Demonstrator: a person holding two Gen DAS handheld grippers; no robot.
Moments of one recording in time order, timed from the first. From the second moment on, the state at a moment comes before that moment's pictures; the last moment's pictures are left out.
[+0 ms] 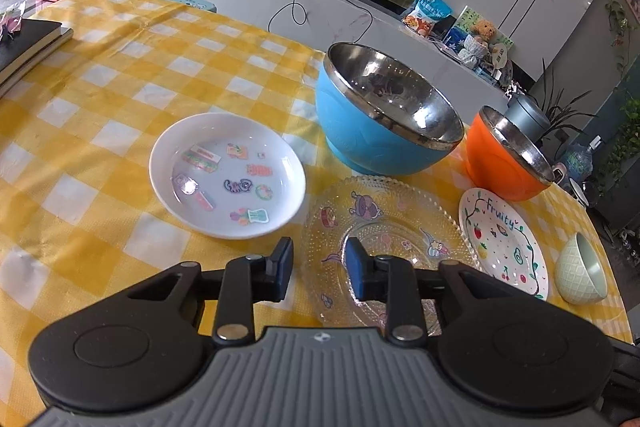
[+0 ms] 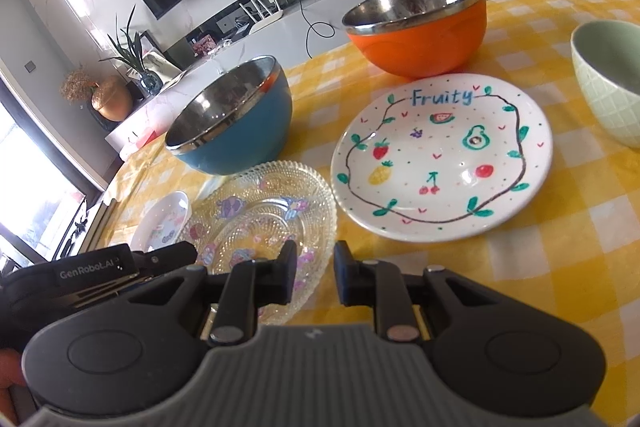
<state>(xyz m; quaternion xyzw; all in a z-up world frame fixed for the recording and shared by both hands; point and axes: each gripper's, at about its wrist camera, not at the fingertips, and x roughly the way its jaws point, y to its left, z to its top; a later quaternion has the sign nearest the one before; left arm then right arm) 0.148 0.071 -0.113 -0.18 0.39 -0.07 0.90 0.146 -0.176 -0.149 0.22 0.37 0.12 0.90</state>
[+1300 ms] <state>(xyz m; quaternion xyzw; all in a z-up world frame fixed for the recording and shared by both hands) 0.005 0.085 -0.073 -0.17 0.39 -0.05 0.90 0.014 -0.169 -0.114 0.21 0.38 0.16 0.89</state>
